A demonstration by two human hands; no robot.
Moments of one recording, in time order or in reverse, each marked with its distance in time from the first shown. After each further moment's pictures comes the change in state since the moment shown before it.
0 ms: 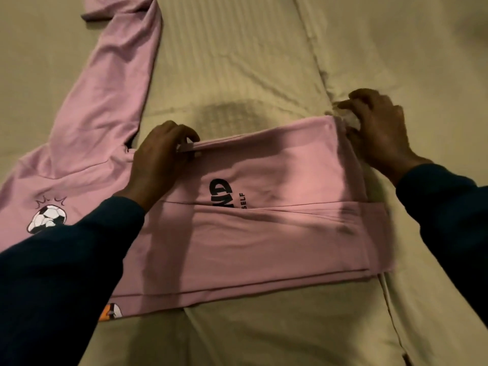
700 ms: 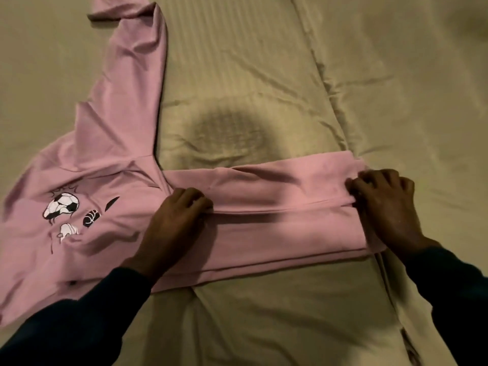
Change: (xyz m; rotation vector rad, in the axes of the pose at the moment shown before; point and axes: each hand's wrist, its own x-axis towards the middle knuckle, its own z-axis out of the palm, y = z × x) left_hand -0.124 0.034 0.008 0.089 -0.193 0.191; right_hand -0.161 -0.005 0.016 -0.171 -0.100 -0.010
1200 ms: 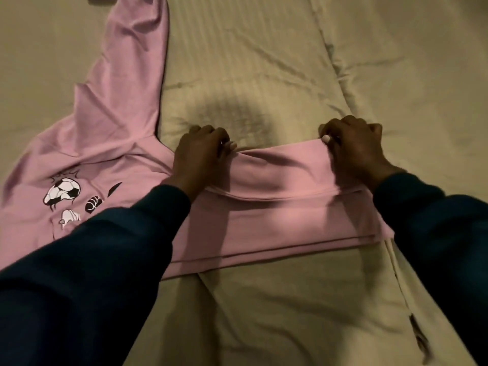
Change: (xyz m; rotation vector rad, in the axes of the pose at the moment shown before) left_hand 0.096 -0.009 0.004 0.016 0.049 -0.237; right_hand 0.098 -0.044 0.000 0.277 -0.028 0.044
